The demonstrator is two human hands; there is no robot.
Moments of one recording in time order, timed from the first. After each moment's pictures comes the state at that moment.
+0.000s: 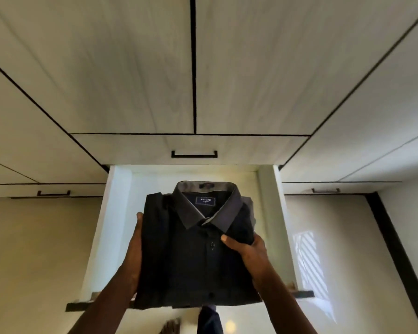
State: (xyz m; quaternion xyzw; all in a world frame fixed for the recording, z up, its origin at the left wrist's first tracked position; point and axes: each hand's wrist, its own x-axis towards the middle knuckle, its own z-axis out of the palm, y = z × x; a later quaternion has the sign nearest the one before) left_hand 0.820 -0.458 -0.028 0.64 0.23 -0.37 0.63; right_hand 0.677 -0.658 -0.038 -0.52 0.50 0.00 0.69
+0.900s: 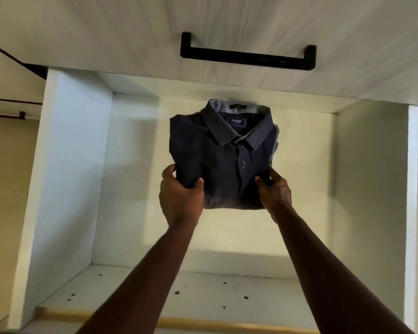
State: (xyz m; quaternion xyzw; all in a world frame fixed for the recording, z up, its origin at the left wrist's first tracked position) left_hand 0.907 -0.553 -0.343 0.89 0.18 -0.20 0.36; right_hand 0.825 -0.735 -0.383 -0.71 0.52 0.13 0.46
